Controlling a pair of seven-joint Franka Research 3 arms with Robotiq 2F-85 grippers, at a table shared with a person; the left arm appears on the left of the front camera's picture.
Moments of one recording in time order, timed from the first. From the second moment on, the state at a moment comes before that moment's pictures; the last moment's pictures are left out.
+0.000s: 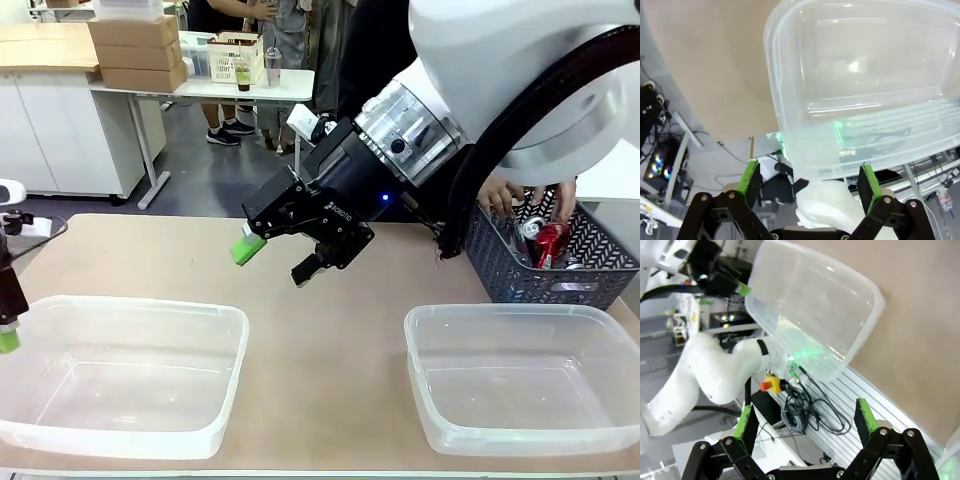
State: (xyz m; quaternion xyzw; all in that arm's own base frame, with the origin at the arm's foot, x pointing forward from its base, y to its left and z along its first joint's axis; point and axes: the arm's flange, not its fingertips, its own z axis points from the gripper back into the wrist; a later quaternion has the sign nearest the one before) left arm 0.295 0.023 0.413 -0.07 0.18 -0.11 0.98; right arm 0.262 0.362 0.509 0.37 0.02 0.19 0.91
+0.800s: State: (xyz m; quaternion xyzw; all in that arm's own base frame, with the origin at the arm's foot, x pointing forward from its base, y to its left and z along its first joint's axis) left arm 0.308 0.030 0.406 -0.07 0.16 -0.09 0.98; right arm 0.216 0.513 0.396 0.11 0.17 0.10 0.97
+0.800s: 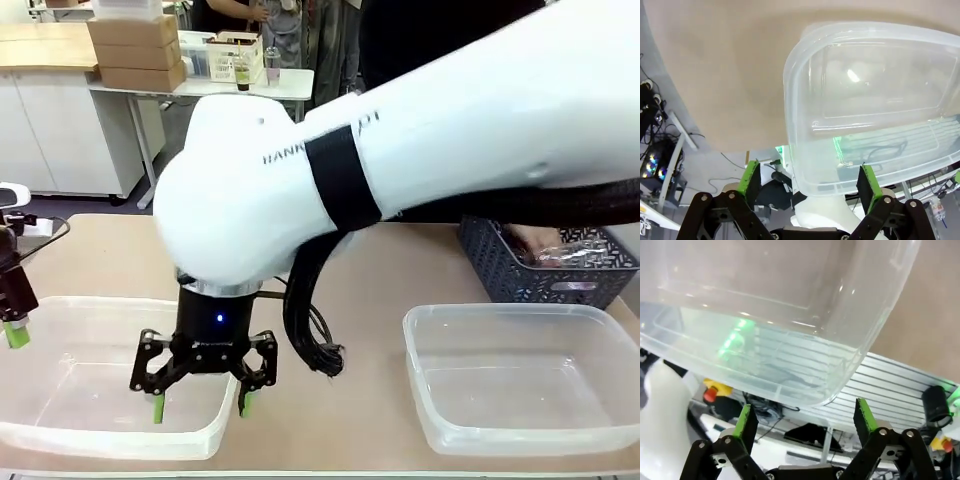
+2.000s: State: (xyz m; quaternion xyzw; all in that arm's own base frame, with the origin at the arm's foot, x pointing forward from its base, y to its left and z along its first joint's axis) left arm 0.323 0.021 0.342 -0.05 0.24 -0.10 0.96; right arm 0.240 0.512 0.370 -0.01 -0.02 -0.08 1.00
